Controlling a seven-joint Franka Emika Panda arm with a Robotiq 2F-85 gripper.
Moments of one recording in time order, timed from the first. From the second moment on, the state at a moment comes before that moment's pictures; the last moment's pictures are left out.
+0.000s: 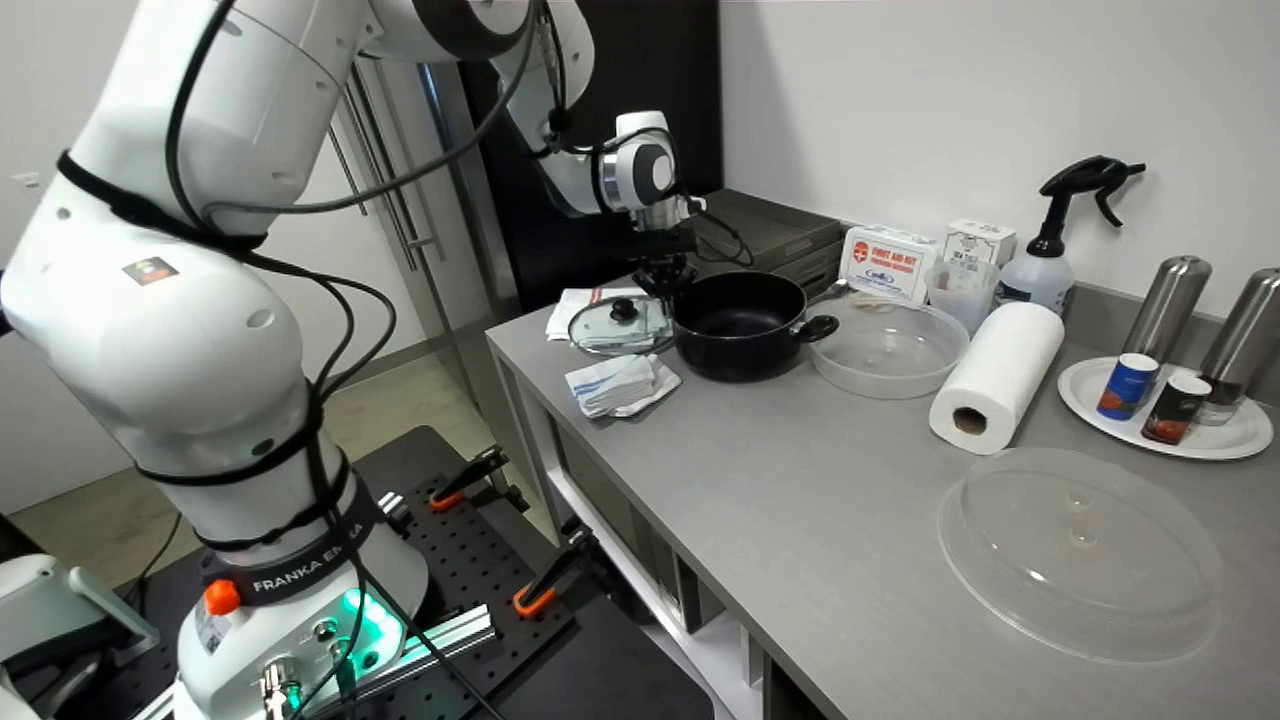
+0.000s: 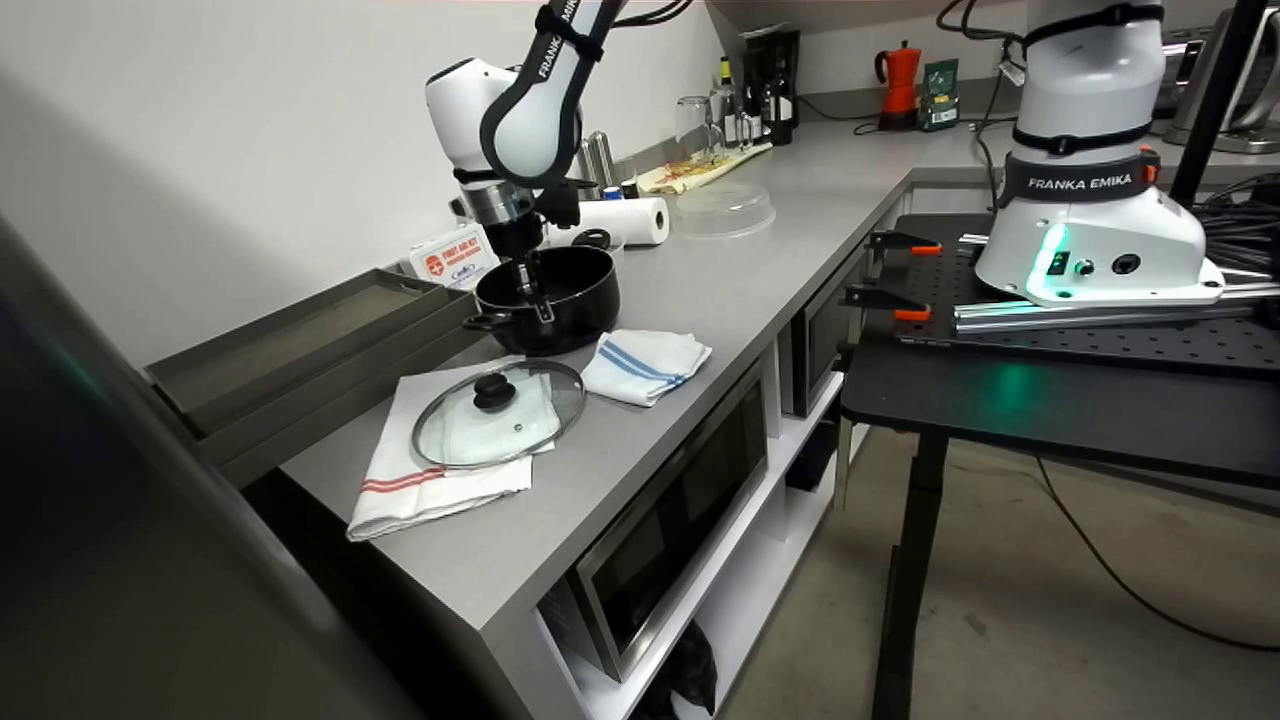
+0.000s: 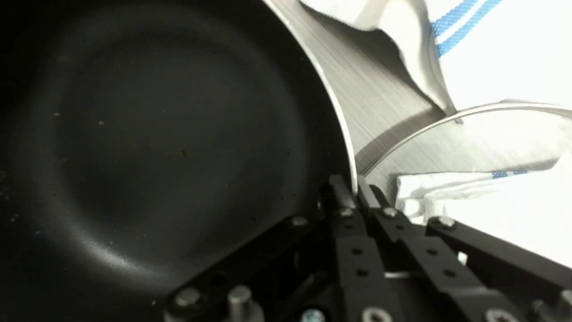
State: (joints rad) arm 0.20 0.78 0.09 -1.66 -0.26 2.42 -0.14
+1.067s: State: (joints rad) arm 0.20 0.85 0.09 -1.54 -0.26 2.36 -0.14
